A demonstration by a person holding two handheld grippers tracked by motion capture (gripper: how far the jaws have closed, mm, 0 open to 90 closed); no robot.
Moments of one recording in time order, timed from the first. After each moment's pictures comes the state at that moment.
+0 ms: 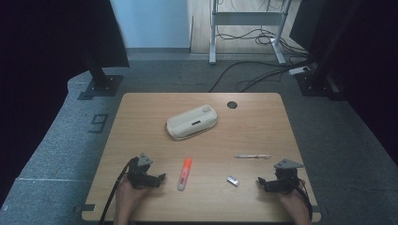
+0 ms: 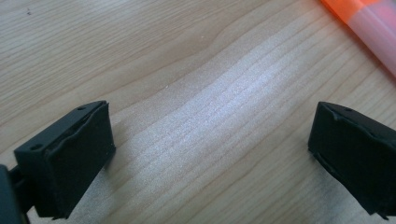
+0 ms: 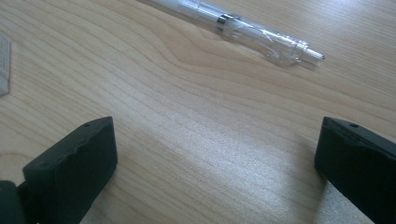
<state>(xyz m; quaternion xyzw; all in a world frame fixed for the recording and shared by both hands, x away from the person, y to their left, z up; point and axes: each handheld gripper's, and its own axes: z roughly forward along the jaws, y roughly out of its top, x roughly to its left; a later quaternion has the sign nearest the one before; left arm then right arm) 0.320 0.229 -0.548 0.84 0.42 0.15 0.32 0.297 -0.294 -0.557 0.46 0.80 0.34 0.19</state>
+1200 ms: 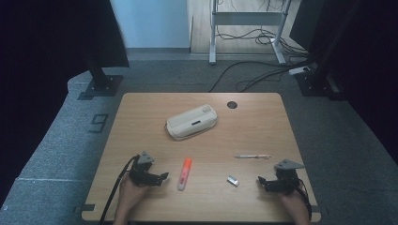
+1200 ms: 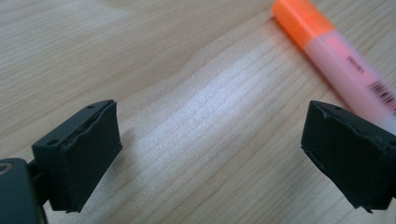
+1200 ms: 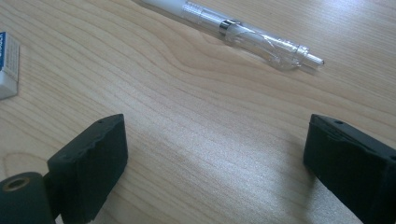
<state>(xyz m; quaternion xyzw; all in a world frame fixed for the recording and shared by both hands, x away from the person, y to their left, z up) 0.325 0.225 -0.535 0.84 0.41 0.11 0.35 0.295 -0.295 -0.557 0.45 0.80 0.35 0.19</state>
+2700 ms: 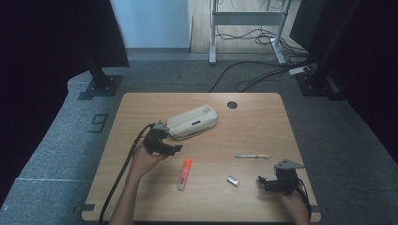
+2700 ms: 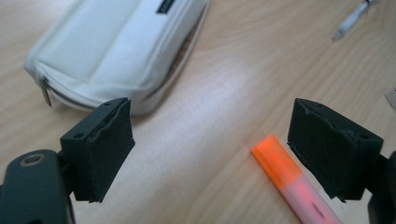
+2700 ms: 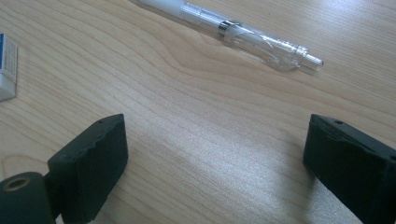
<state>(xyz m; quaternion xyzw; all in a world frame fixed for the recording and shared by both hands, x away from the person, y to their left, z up) 0.405 0.172 -0.464 0.86 0.36 0.10 0.35 0.295 -0.294 -0.557 0.46 0.80 0.35 0.19</state>
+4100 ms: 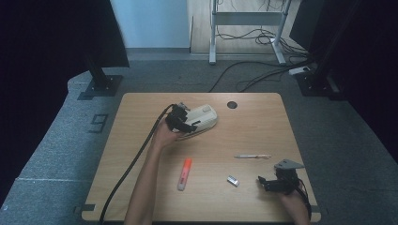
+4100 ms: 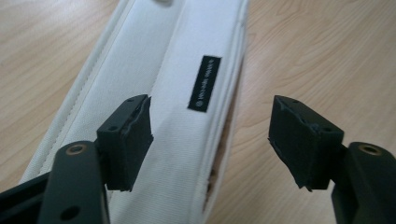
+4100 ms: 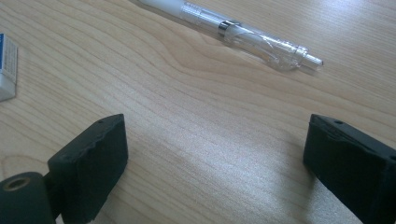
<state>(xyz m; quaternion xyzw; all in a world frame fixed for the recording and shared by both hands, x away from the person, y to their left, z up) 0.507 0.115 -0.483 0.88 0.33 0.09 0.31 0.296 -0.294 -0.557 0.46 0.80 0.35 0.19</state>
